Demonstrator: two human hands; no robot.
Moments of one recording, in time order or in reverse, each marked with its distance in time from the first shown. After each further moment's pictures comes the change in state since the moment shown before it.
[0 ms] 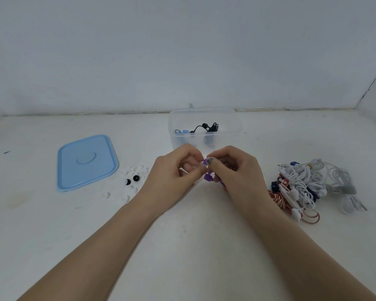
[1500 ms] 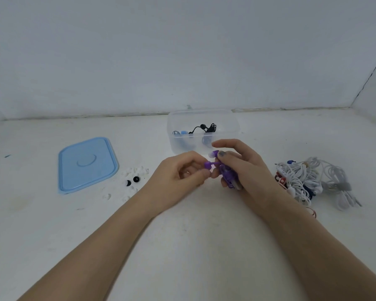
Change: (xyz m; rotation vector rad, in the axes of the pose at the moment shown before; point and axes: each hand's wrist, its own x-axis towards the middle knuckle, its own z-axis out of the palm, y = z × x) left_hand -0.001 0.003 -0.002 -0.153 -0.182 -0.033; right_hand 0.008 -0.002 -0.020 0.293 -0.170 0.135
